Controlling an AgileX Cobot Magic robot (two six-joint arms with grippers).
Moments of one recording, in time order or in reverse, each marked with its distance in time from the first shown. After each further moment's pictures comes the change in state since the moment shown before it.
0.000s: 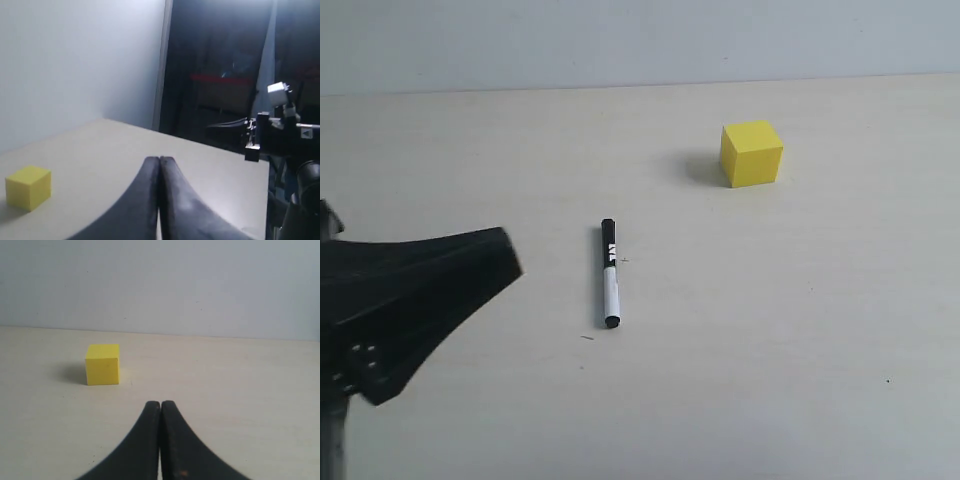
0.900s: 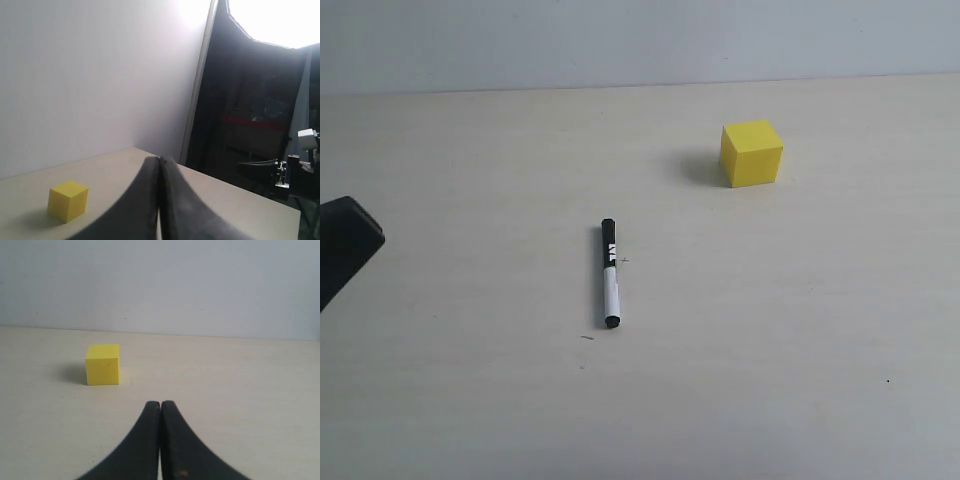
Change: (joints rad) left arm 0.000 -0.251 0.104 -0.226 0.041 0.109; right arm 0.000 0.000 0.000 0.000 0.000 0.000
